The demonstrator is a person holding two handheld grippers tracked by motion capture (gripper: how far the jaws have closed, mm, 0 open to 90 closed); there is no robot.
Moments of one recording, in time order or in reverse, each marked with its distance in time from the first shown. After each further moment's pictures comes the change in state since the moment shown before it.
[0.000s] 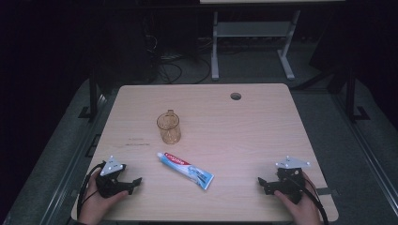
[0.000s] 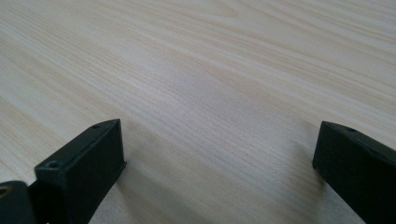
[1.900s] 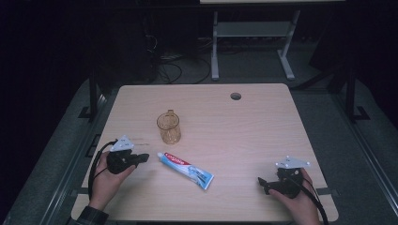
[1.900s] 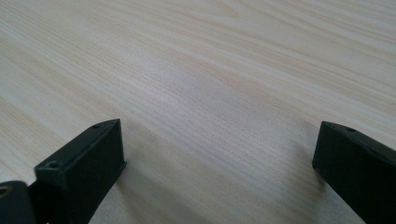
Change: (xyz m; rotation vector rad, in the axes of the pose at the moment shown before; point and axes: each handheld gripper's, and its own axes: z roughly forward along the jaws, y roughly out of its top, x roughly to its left) left arm -0.002 0.078 0.009 -0.006 -0.148 0.055; right arm 0.000 0.000 0.000 0.000 0.000 -0.004
